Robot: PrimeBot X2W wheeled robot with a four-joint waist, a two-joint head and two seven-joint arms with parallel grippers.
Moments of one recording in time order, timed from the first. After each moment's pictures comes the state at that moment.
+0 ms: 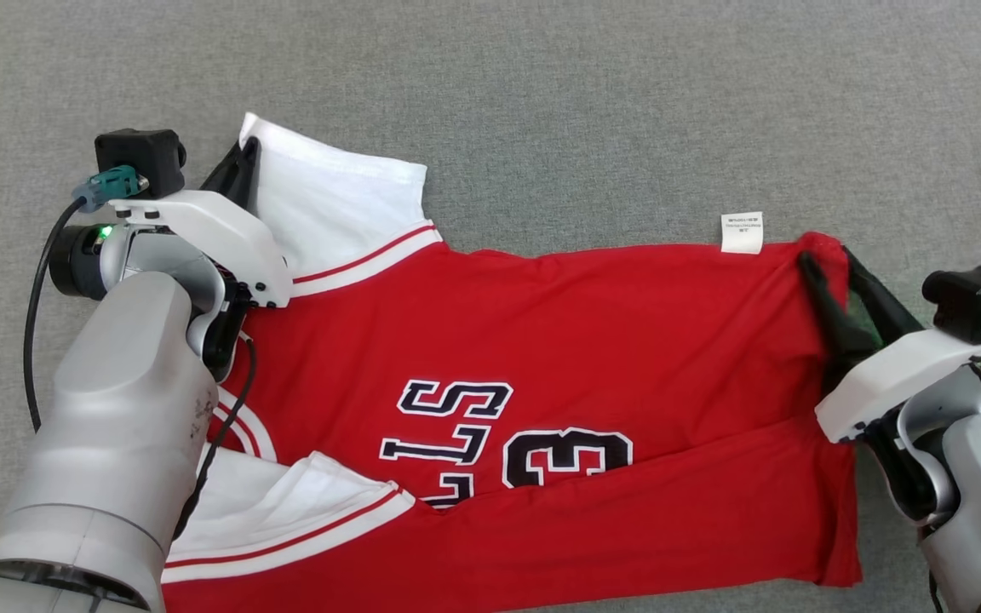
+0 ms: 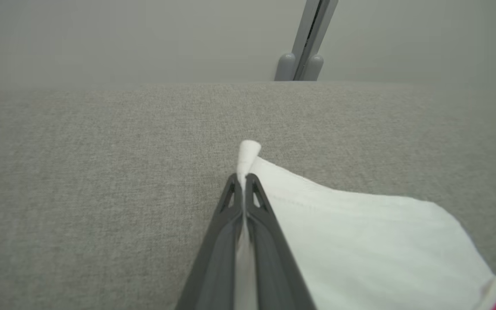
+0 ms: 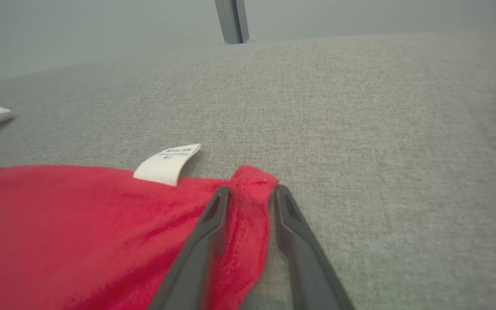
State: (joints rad) left arm -0.97 0.12 -0.38 1.16 -0.51 -0.13 -0.18; right arm -0.42 -0.29 0.24 0.38 0.43 0.13 0.02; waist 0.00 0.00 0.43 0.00
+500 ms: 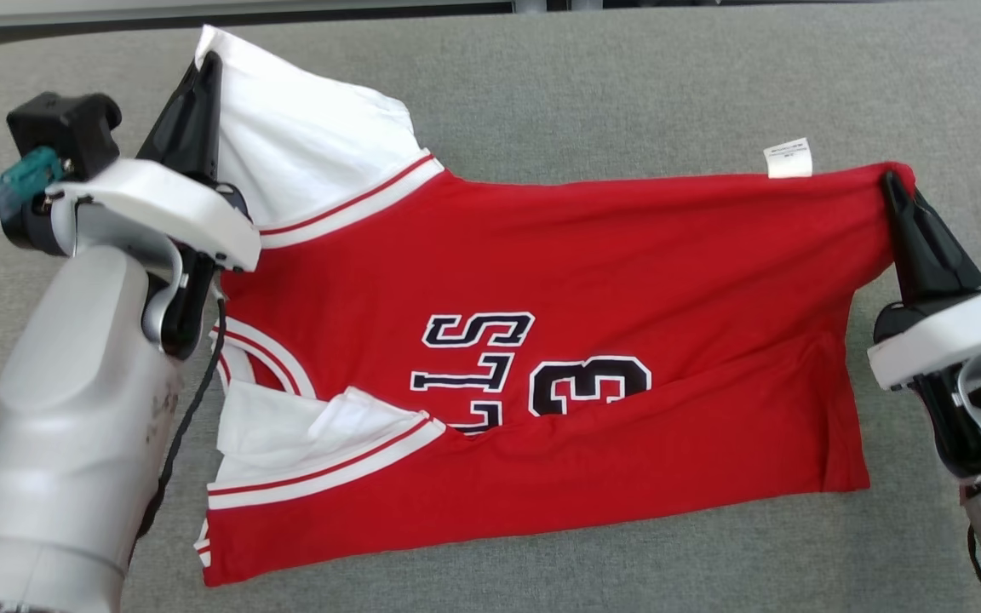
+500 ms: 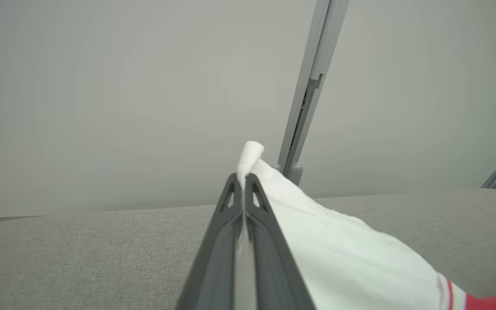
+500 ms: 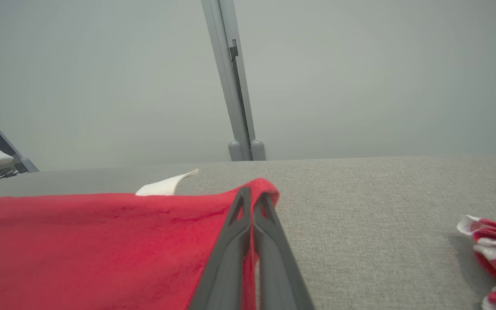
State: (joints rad) left arm -0.89 0.21 -0.35 0.83 -0.56 -0.13 -0.26; right arm -0.49 -0.37 0.24 0.37 0.54 0.13 -0.10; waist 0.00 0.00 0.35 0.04
